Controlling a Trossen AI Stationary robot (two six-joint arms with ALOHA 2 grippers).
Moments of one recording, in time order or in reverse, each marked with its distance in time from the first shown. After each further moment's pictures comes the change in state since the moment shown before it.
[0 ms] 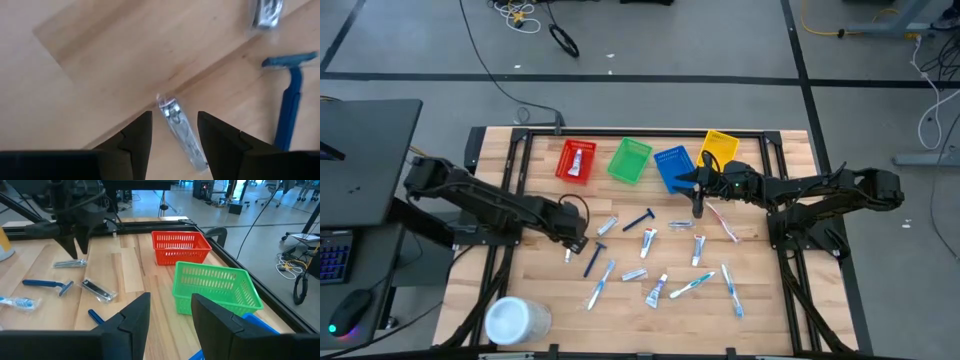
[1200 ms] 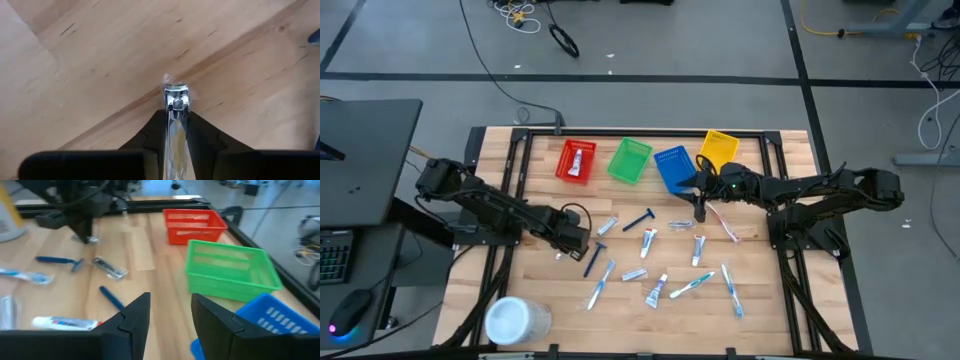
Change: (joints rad) left arm -0.050 0.120 -0.004 0.039 -0.002 -0.043; right arm 0.001 0.000 0.000 -0.098 -0.060 0.000
